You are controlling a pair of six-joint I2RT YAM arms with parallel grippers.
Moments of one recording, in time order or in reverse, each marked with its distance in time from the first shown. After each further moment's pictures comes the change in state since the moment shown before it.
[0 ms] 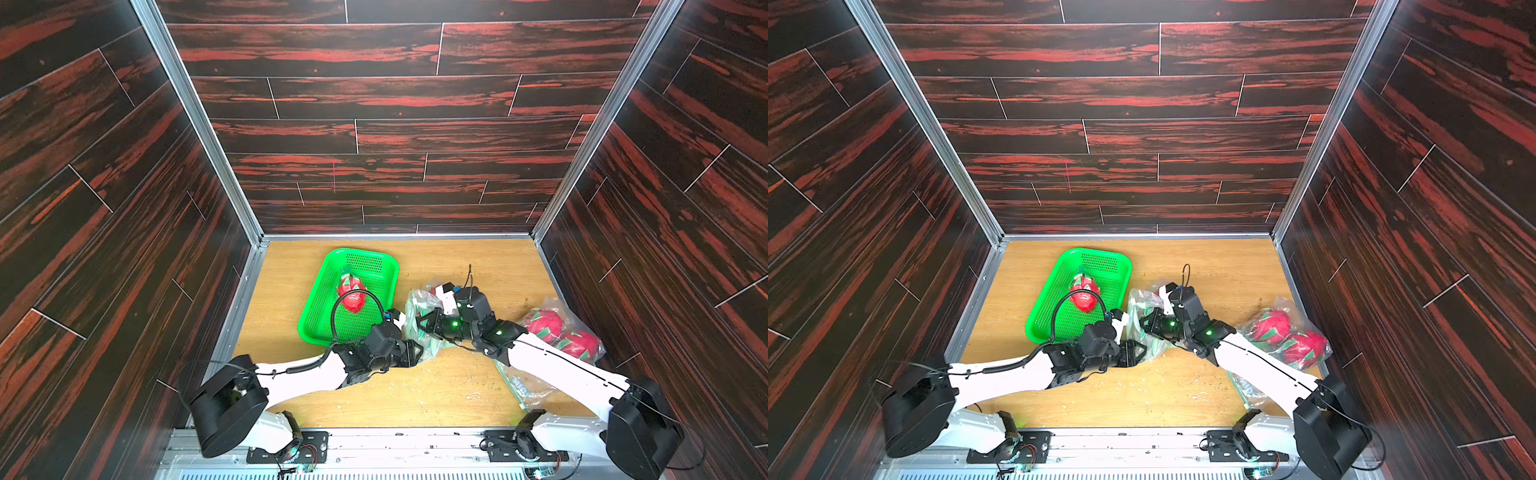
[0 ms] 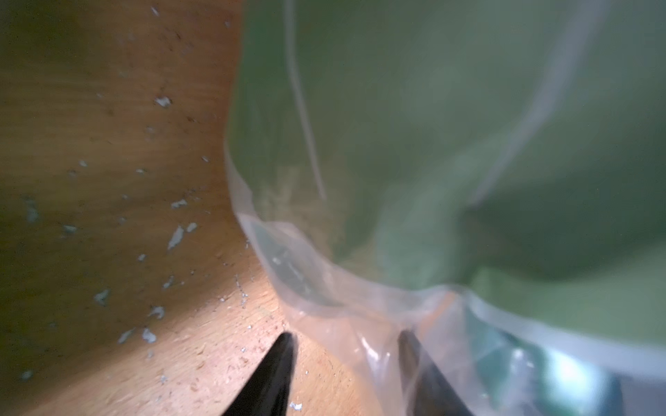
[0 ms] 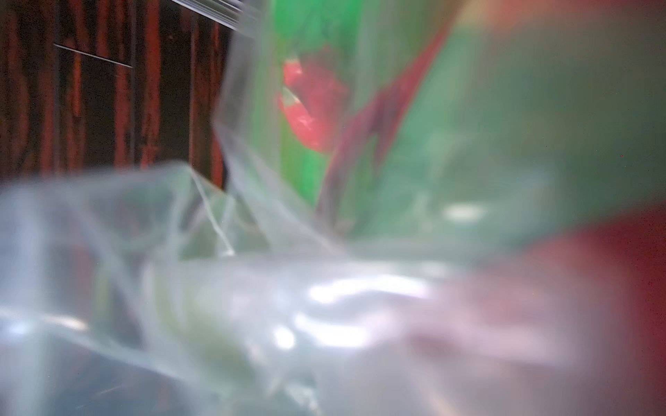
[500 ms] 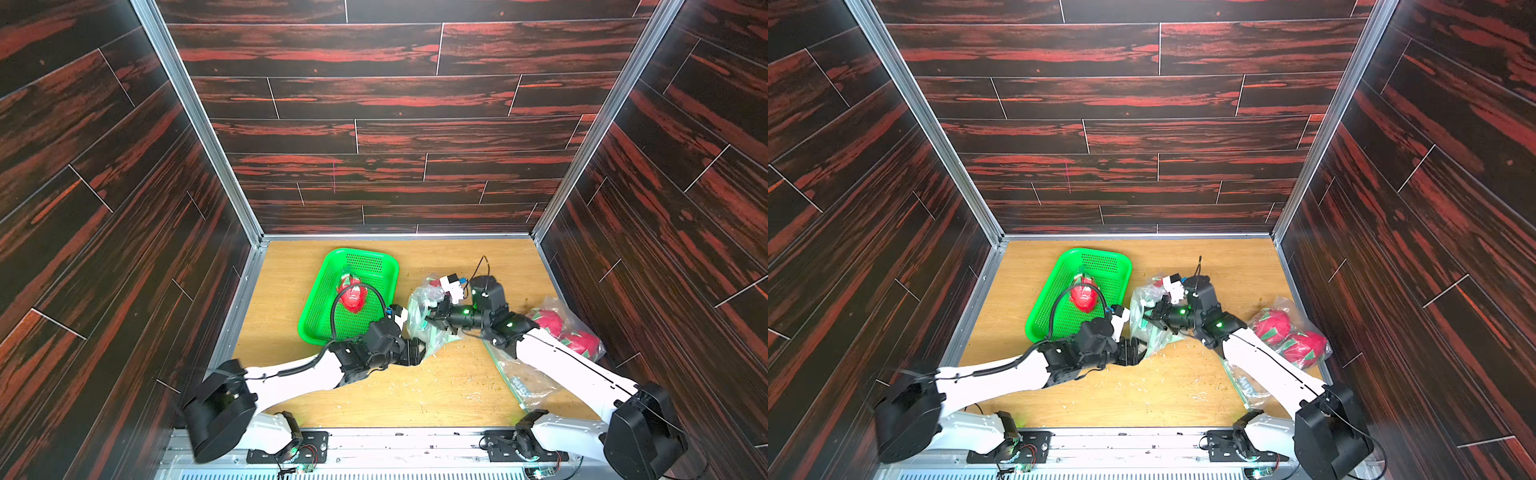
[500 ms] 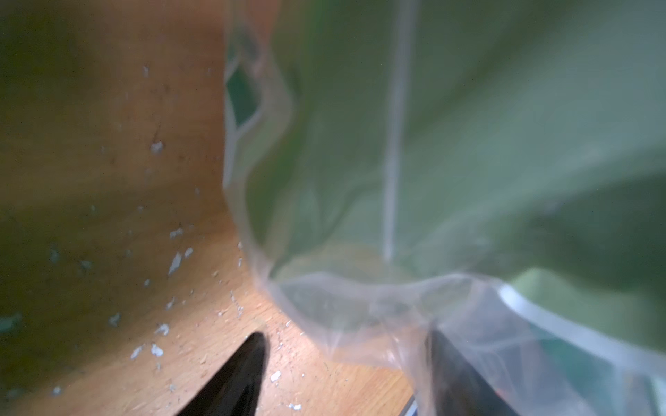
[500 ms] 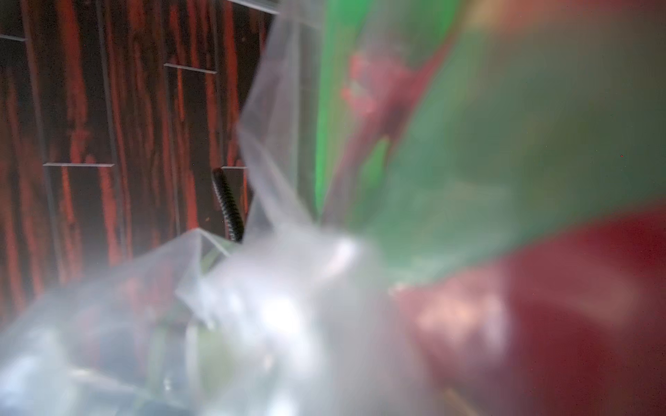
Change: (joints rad) left arm 0.010 -0.096 0.055 -0.084 -0.014 0.130; right arm -0.124 -0.011 0.067 0.020 -0.317 0.095
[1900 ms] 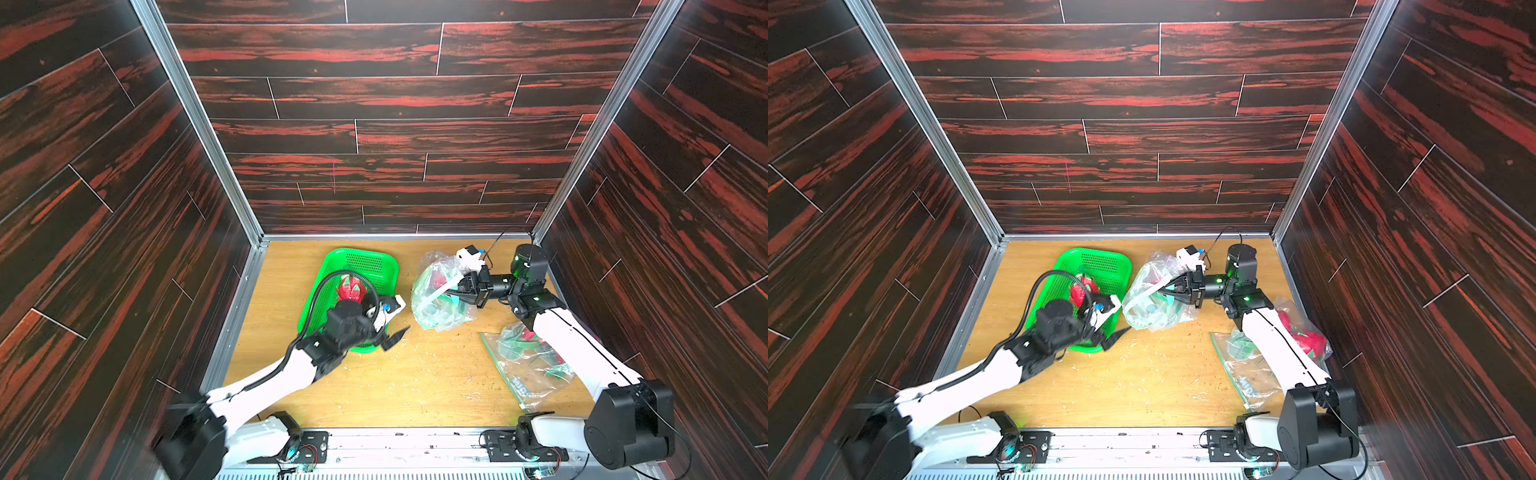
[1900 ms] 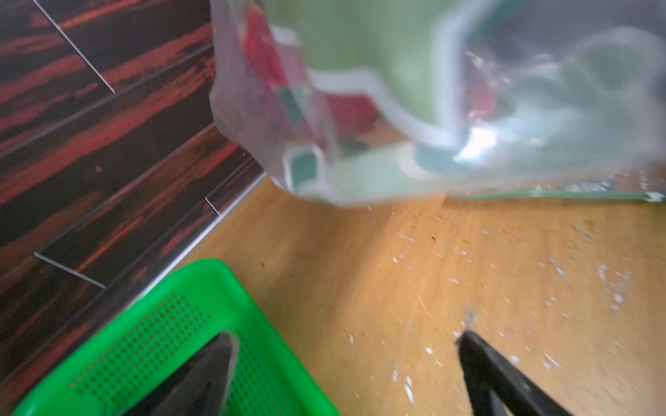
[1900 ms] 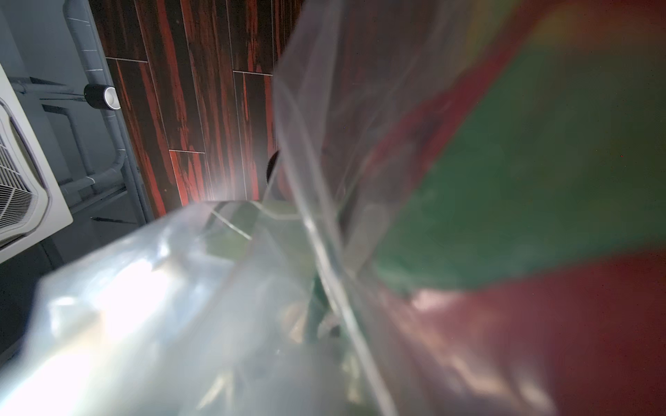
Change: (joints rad) left arm 0.254 -0.111 -0.050 0.225 0.109 1.117; right arm -0.328 0.075 0.112 0.294 -0.745 0.234
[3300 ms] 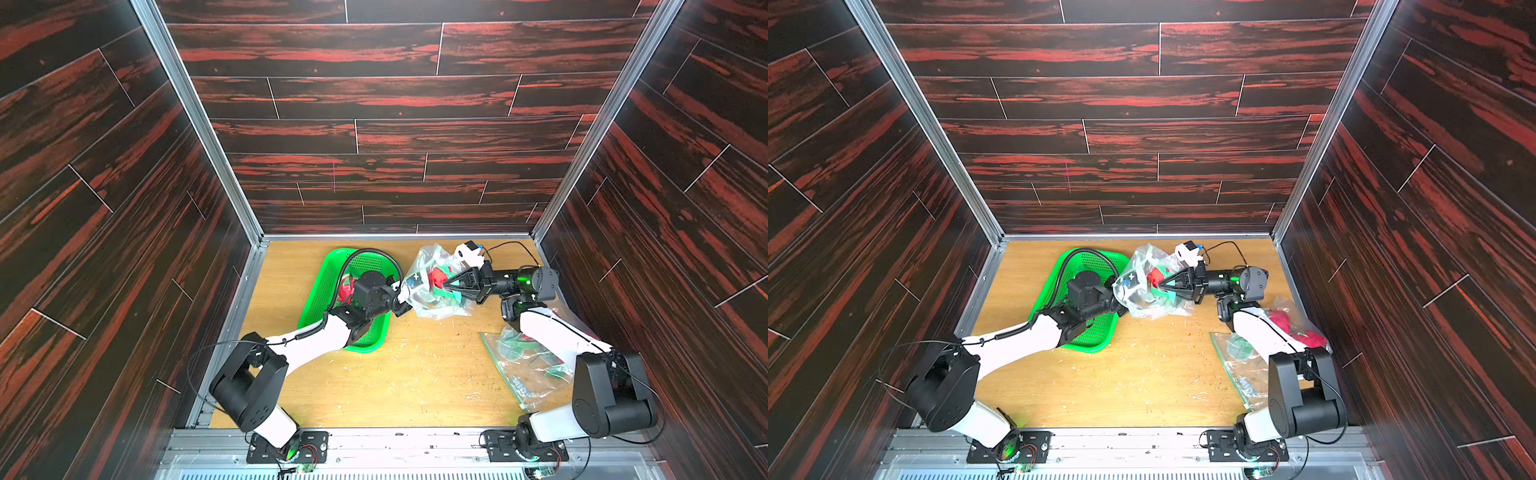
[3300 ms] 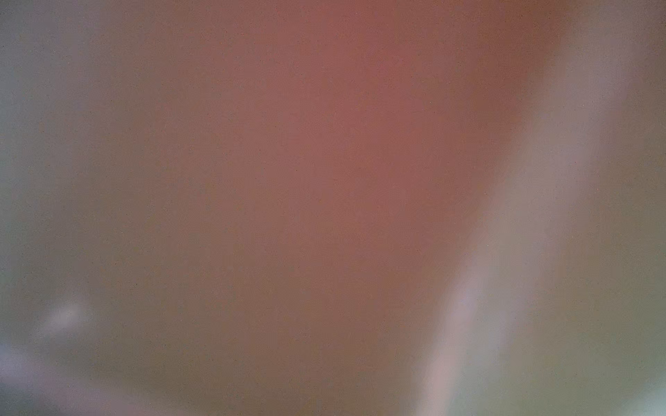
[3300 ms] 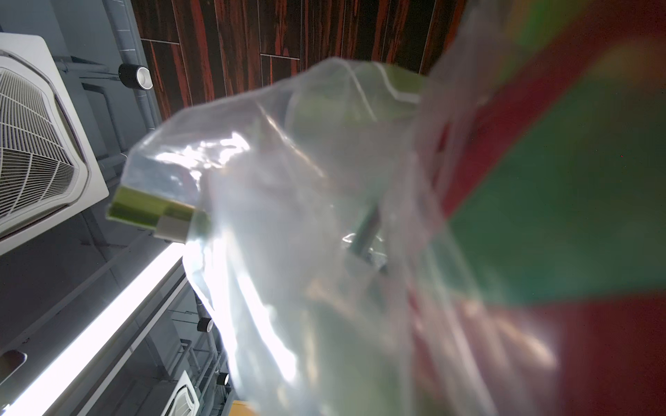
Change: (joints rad) left arm 0.028 0.372 0.279 0.153 0.061 0.091; right arm -0.006 0.146 -0.098 1.077 -0.048 0.789
